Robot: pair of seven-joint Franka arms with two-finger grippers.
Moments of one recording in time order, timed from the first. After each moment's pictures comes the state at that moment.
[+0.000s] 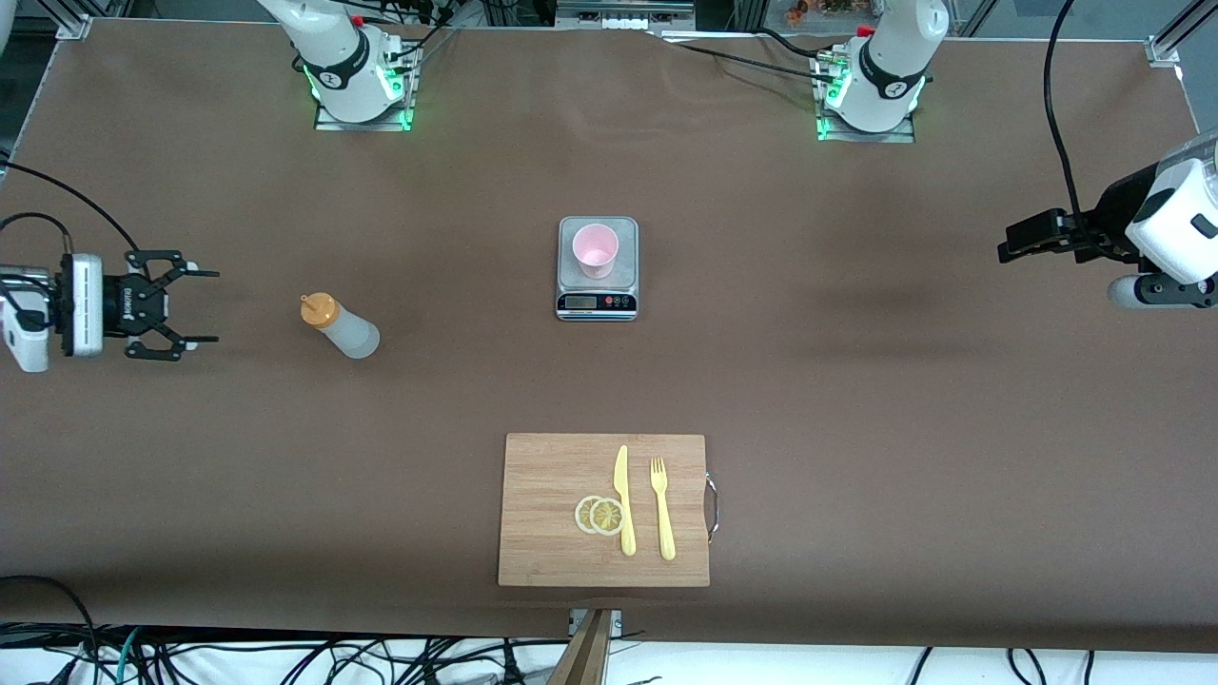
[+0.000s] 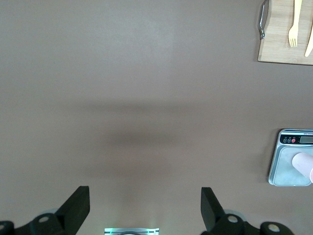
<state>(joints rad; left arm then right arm) 0.04 0.15 -0.06 -1.45 -0.09 1.43 -0.08 -0.23 0.51 -0.16 -1.64 0.71 1.48 -2.05</state>
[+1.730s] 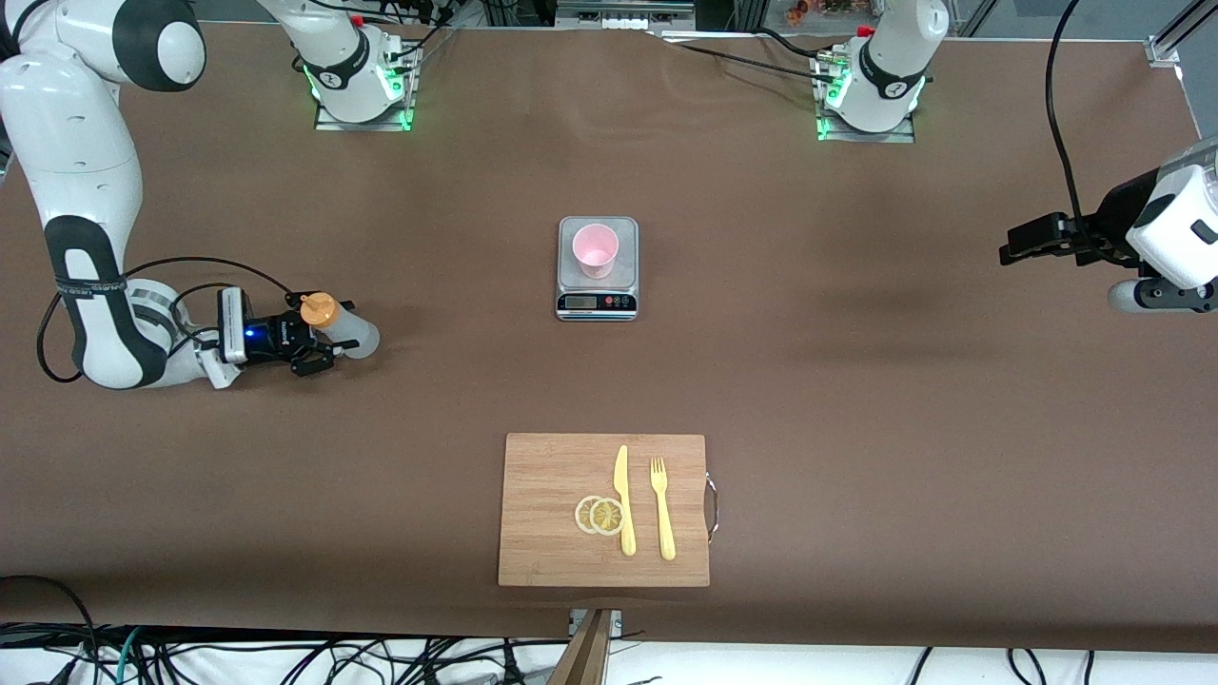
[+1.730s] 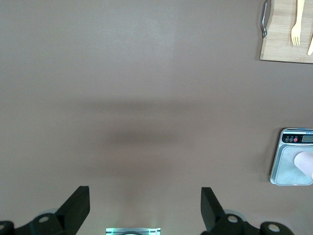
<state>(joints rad) 0.05 0.16 -0.05 -1.45 -0.09 1.43 -0.07 -0.23 0.93 -0.08 -1.63 1.09 1.33 -2.65</state>
